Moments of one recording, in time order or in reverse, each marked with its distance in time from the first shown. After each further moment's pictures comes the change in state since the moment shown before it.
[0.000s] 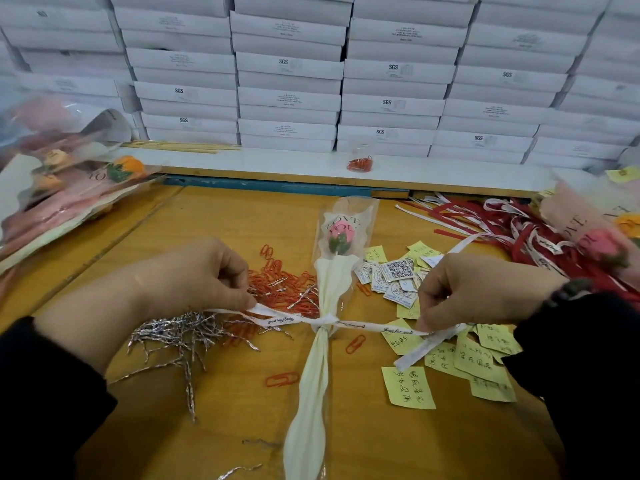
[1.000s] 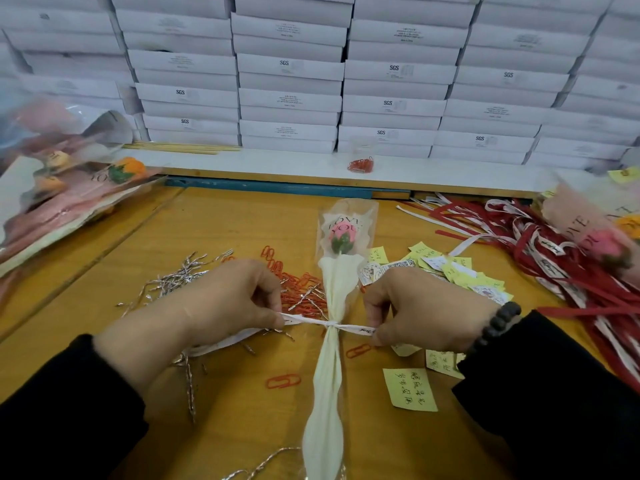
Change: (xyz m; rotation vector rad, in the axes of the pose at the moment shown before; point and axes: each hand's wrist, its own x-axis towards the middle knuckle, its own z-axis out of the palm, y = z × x) left_hand 0.010 0.009 0.030 0.126 0.064 0.068; right_hand 0.008 -0.041 0.029 -0.101 0.107 -0.169
